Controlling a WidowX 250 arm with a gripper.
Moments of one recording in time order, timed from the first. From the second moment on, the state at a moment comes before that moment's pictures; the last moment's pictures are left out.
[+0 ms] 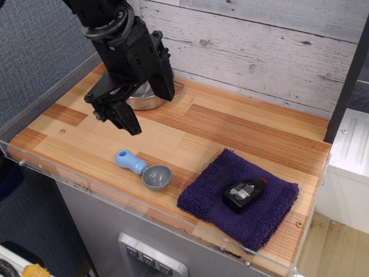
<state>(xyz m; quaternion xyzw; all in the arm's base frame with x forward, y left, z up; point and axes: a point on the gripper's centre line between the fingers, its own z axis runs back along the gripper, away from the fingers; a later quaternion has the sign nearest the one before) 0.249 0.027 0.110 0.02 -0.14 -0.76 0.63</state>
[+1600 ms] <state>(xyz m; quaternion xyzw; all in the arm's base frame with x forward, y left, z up) 0.307 0.147 0.088 0.08 -0.14 -0.66 0.73</state>
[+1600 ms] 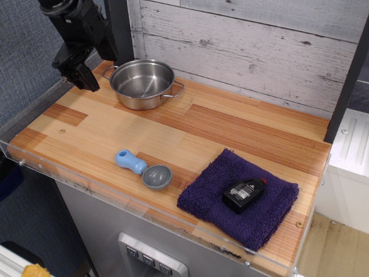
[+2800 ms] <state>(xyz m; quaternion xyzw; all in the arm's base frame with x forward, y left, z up) 0.342 0.125 0.024 0.07 -0.07 -0.68 0.73</state>
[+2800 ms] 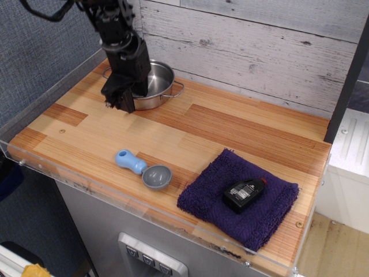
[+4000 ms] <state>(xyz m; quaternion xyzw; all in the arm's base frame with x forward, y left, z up) 0.332 0.101 0.056 0.09 -0.10 -0.69 0.72</state>
